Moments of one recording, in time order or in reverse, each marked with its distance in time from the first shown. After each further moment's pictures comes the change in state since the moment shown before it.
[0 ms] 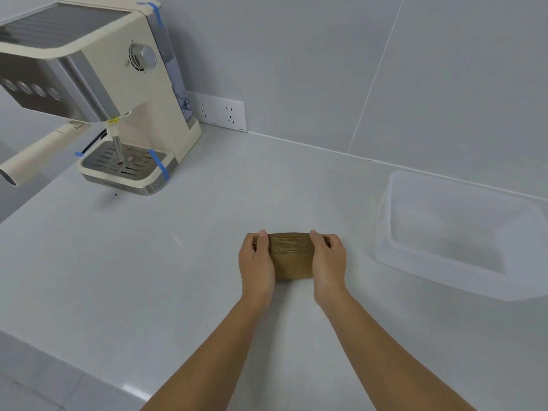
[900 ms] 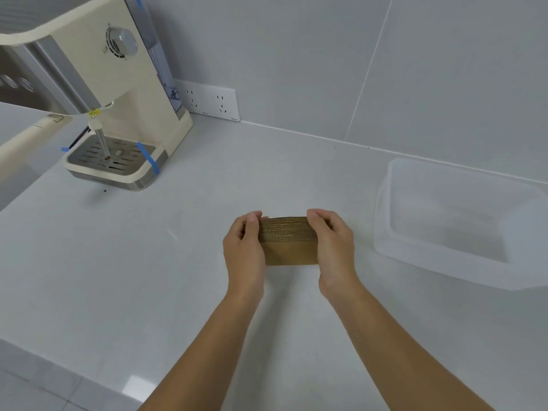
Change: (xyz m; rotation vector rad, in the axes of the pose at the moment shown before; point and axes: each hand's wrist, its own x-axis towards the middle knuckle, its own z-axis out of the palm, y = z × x) left_hand -0.004 0.025 -0.002 -0.057 0.033 -0.010; right_hand -0.005 -0.023 -0.009 0.038 -0.093 -0.064
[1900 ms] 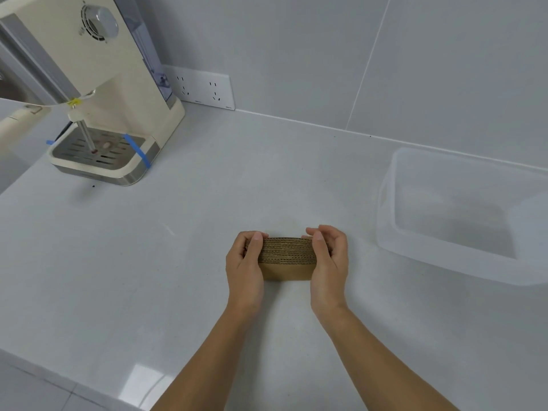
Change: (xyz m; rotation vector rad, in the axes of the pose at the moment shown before) left_hand 0.000 -0.040 -0.010 0.043 -0.102 0.073; right_hand -0.002 0.053 -0.003 0.161 0.060 -0.150
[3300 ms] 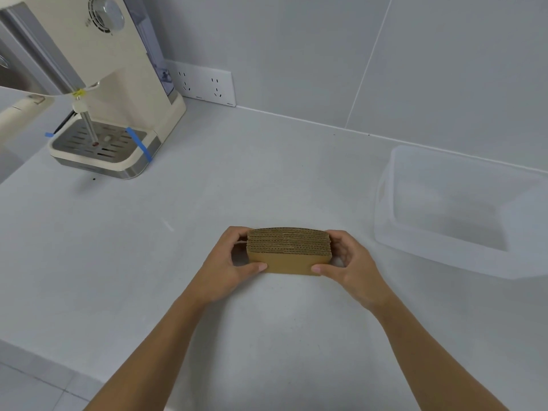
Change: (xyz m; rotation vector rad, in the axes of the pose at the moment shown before) left_hand 0.027 -0.004 -0.065 0.391 -0.530 0.092; right_hand 0.017 -0.018 -0.061 -0.404 -0.502 0.066
